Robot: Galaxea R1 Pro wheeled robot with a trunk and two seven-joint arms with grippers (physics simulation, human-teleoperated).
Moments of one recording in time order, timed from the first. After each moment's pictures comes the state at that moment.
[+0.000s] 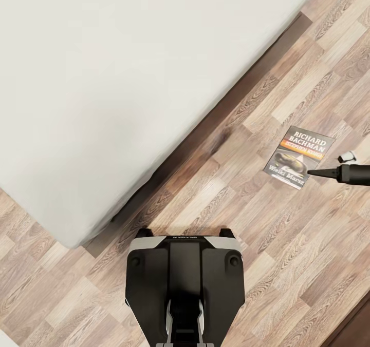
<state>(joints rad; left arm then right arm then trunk) -0.36 0.07 -0.07 -0.13 -0.27 -0.01 -0.25 -1.28 -0.73 0.09 -0.49 -0.08 0.67 1.57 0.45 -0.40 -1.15</state>
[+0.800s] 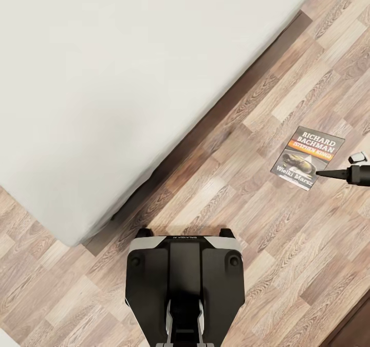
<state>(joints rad) -0.36 0.07 -0.07 -0.13 -0.27 -0.01 -0.25 -1.28 -0.78 0.09 -0.49 -0.08 0.67 1.57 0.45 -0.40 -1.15</state>
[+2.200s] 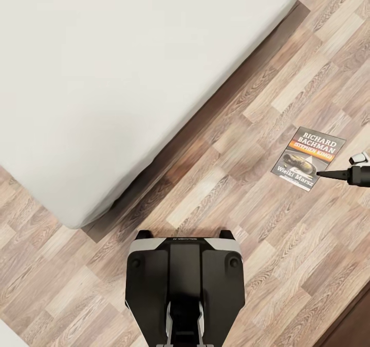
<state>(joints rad) -0.36 0.07 -0.07 -0.13 -0.27 -0.01 -0.25 -1.28 -0.78 0.09 -0.48 -0.08 0.67 1.57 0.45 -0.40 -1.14</state>
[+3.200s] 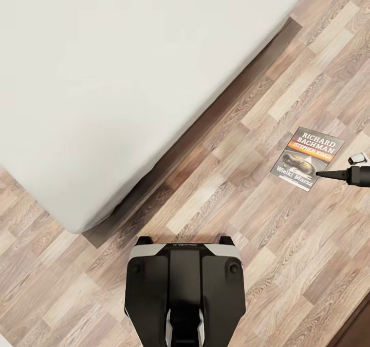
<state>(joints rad) -0.36 0.07 -0.07 -0.13 -0.27 0.00 -0.25 -1.28 -0.77 0.09 -0.48 -0.08 0.66 1.57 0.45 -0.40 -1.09</state>
